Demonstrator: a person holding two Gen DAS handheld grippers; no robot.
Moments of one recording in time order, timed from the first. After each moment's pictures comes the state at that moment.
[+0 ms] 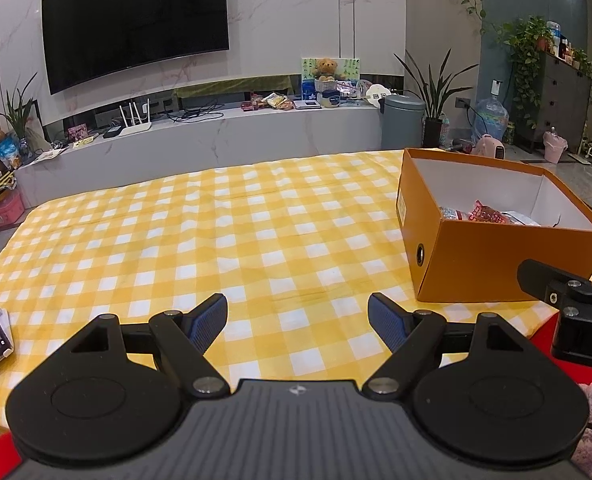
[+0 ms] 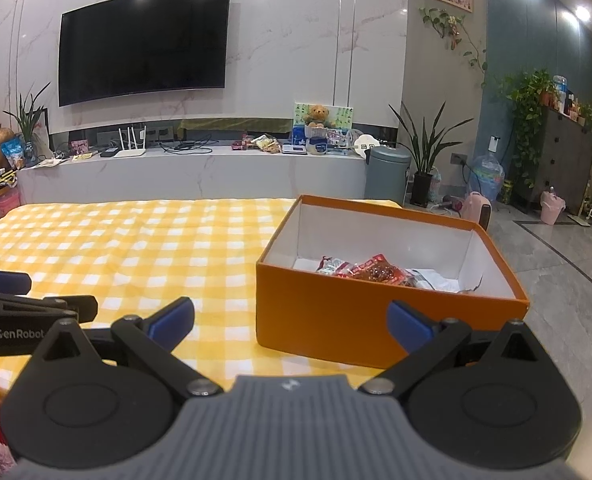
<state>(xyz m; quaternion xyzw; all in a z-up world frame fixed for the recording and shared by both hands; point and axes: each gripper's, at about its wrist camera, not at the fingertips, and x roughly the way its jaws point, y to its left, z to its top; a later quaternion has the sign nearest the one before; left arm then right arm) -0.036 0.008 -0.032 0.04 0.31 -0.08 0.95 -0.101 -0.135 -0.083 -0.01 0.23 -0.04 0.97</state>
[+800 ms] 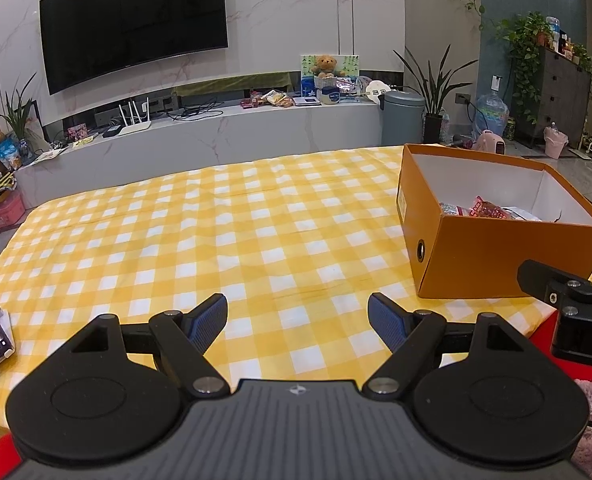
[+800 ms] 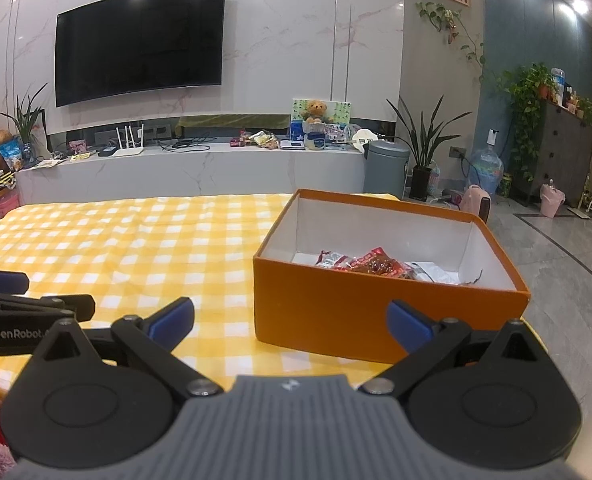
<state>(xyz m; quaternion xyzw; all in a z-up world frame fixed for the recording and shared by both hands) -0.034 0.013 -0.030 0.04 0.32 -0.08 0.94 -0.100 -0.136 -0.086 -0.01 0.24 -0.05 0.97</state>
